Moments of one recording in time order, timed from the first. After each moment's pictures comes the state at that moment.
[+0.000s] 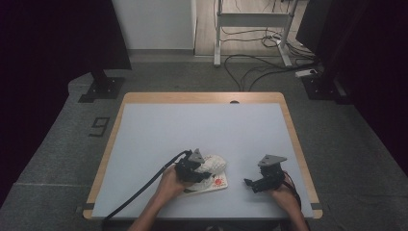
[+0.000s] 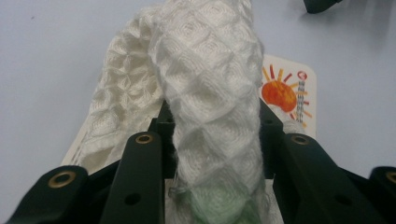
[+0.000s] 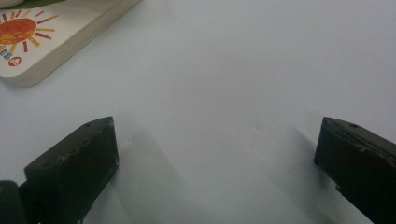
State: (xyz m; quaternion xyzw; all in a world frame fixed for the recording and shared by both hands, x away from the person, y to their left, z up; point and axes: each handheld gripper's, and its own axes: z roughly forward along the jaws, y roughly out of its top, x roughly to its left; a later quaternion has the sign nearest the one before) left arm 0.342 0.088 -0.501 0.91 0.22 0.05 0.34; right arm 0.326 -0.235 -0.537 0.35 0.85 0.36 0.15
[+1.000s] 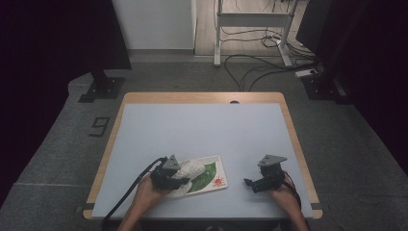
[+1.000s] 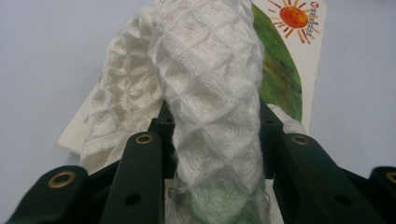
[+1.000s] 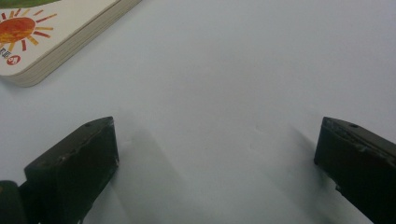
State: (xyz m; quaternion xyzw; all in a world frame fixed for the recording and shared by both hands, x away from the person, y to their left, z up) left arm 0.313 0.157 -0.497 0.90 0.26 0.07 0.33; right arm 0.326 -0.235 -0.537 0.35 0.85 0.36 0.15
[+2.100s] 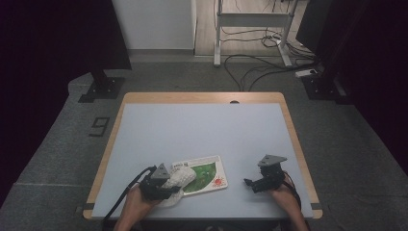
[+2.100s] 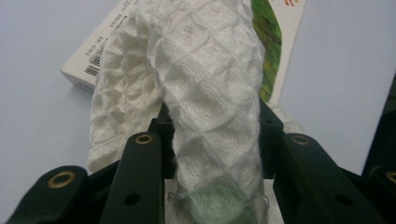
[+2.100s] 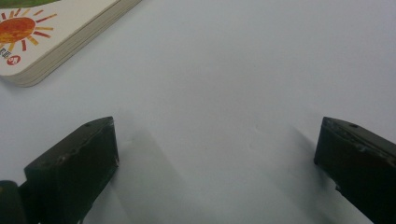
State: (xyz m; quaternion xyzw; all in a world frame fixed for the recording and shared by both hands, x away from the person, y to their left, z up) left arm 0.279 0.179 -0.496 0.90 0.28 0.07 0.33; right arm 0.326 -0.235 -0.537 0.35 0.85 0.36 0.15
